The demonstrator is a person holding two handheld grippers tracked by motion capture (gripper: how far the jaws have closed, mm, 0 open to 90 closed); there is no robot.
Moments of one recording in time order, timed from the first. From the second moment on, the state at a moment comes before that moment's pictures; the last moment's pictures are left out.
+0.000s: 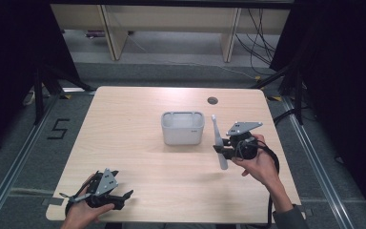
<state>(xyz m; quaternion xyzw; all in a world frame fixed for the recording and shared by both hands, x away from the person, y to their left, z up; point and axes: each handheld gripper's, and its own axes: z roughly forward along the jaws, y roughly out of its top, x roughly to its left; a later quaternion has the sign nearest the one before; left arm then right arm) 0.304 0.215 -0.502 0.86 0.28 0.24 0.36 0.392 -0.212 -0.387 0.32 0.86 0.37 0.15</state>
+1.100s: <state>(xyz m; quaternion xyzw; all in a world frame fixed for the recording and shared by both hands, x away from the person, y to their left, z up) 0.304 0.216 -0.501 0.86 0.28 0.24 0.35 0.417 -0.190 -0.371 0.29 0.79 0.51 0.18</state>
